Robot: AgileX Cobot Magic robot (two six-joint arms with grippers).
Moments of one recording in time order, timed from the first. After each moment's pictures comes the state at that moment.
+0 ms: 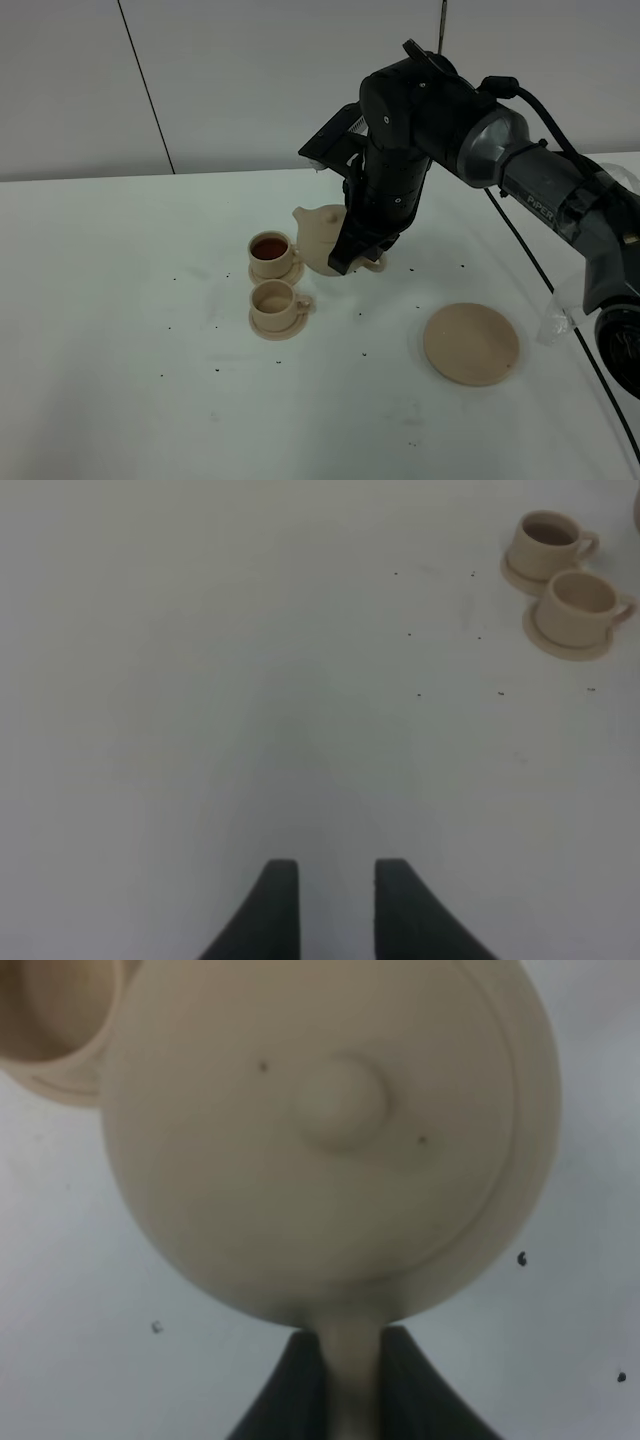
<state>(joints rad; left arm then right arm) 0.00 0.00 -0.51 0.06 1.04 -0.05 0.58 2.34 -2.21 0.02 1.23 -0.44</state>
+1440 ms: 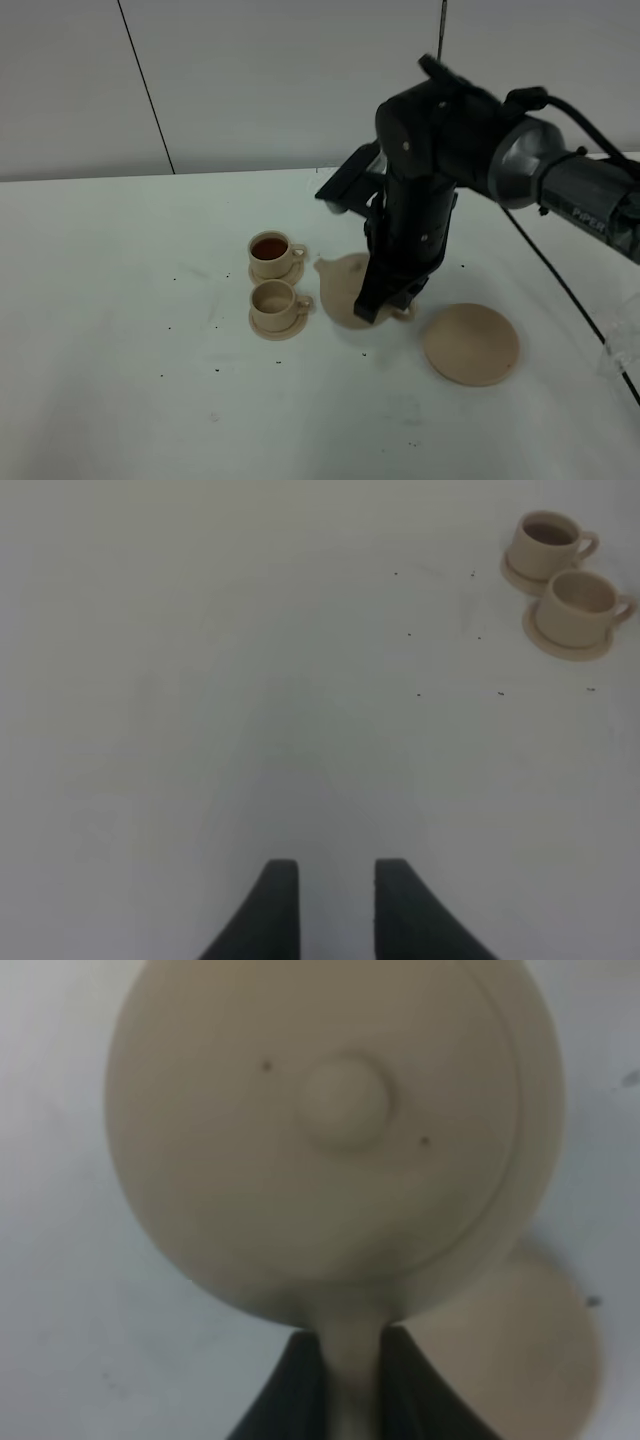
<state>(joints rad) 0.00 0.00 -0.51 0.06 1.04 -0.05 0.62 2.15 -1.87 0.03 1.23 -0.45</state>
